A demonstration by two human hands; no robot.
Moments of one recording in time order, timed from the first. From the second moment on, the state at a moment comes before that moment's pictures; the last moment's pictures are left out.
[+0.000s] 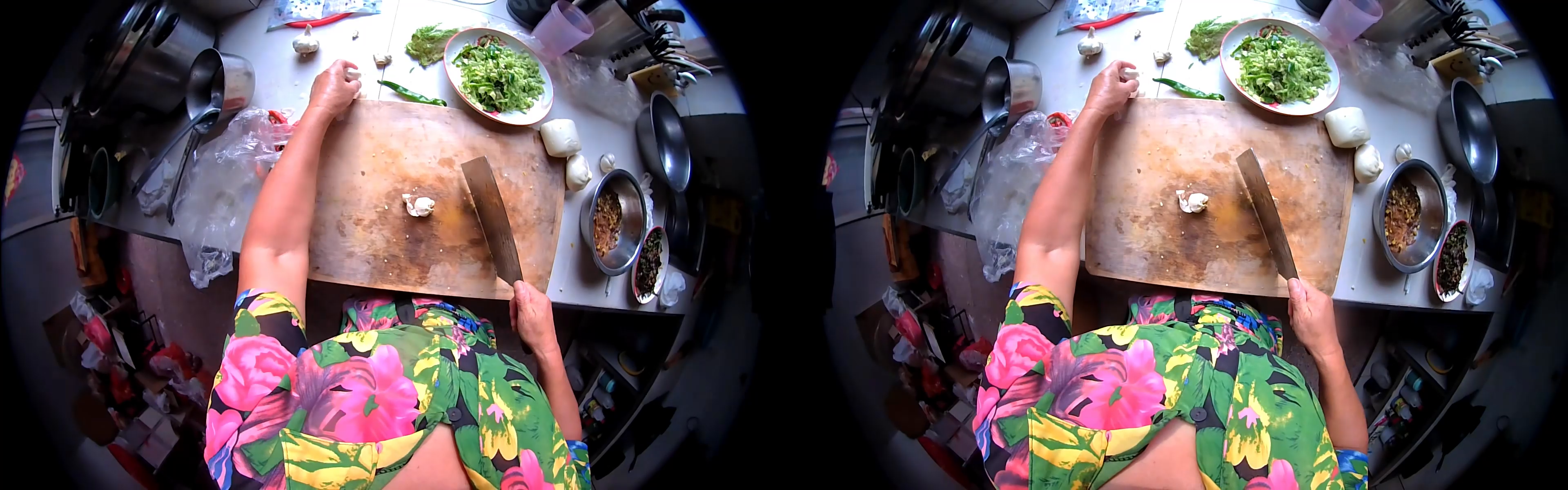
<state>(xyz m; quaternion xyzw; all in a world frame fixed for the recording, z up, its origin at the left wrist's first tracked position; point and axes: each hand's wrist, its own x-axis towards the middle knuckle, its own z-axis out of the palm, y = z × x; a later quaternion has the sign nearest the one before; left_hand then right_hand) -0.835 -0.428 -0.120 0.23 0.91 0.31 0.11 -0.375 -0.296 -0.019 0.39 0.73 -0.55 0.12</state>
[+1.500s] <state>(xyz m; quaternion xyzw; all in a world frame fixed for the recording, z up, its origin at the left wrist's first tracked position) -0.591 -0.475 -0.117 0.25 0.85 0.45 0.09 -0.349 -0.285 -0.092 0.26 0.64 -0.71 0.18</state>
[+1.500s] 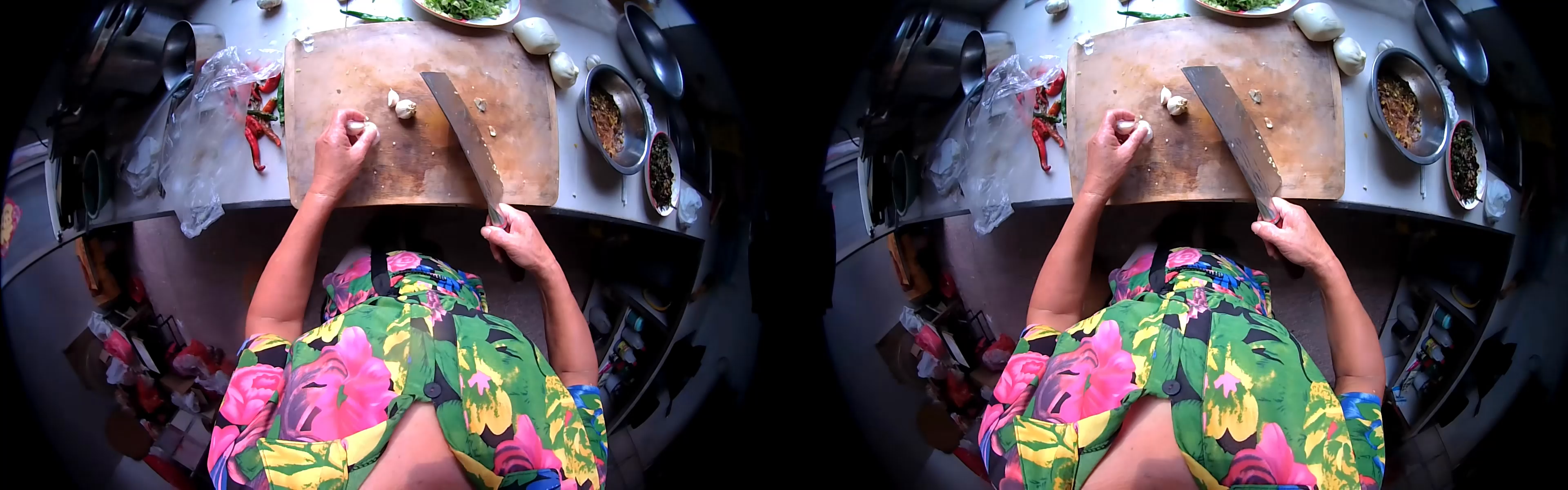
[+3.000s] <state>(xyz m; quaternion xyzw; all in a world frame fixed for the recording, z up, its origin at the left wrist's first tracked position) -0.581 -0.341 -0.105 0.54 0.75 0.38 -0.04 -0.301 -0.346 -0.136 0.40 0.64 -0.61 -0.24</state>
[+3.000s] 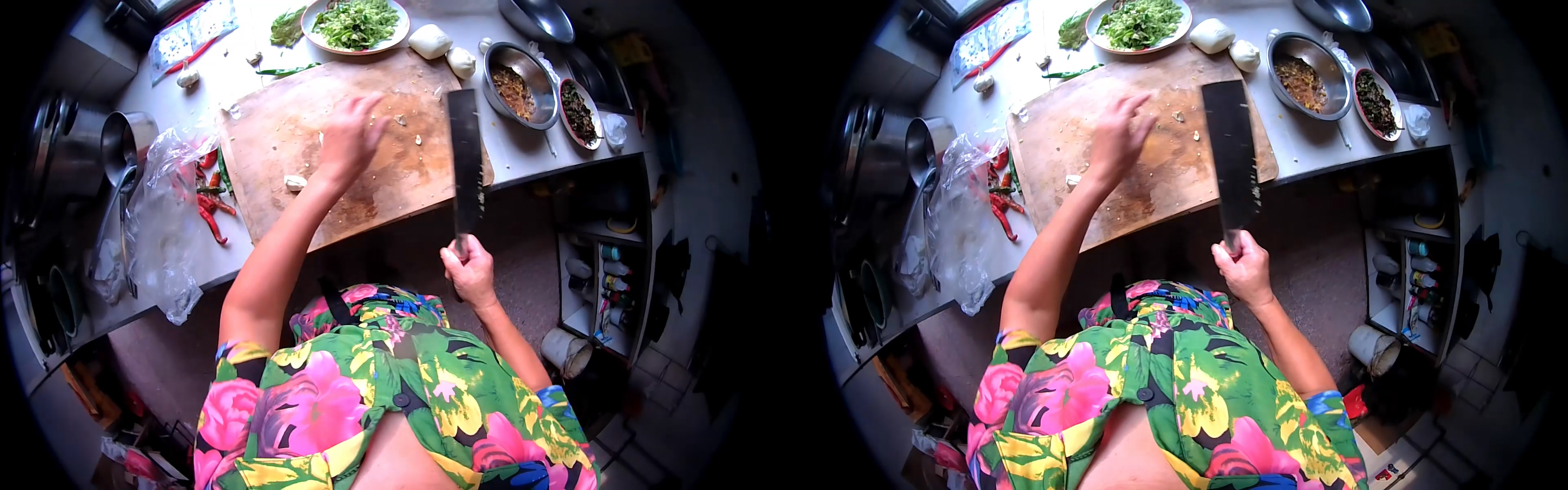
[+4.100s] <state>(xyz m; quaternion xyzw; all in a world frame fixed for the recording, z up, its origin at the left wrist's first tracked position) -0.645 -0.369 -0.089 0.38 0.75 0.47 0.27 -0.297 -0.331 -0.137 0.37 0.67 -0.62 -0.17</state>
